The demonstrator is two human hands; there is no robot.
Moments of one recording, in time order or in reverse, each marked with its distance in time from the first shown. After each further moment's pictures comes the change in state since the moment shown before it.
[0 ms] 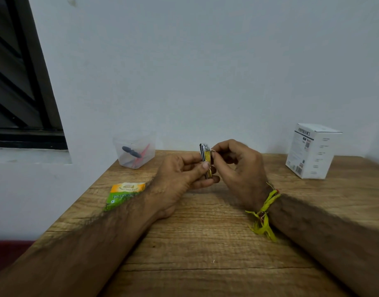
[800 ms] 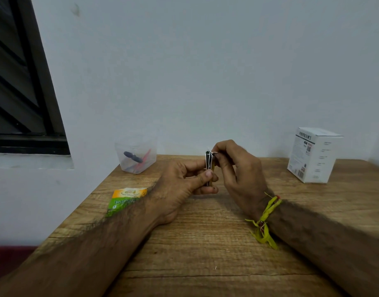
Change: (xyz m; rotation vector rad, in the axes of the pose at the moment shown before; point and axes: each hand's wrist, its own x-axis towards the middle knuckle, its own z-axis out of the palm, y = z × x) left_hand 0.000 -0.001 -0.002 0.055 -0.026 0.007; right_hand 0.001 -0.006 -0.002 -0.174 -0.035 -0.148
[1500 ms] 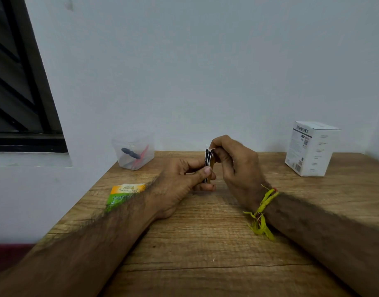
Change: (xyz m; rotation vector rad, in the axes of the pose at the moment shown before) left_hand 0.000 -0.002 0.000 0.086 -0.024 -0.041; right_hand 0.000 0.003 -0.002 -0.006 -0.049 0.021
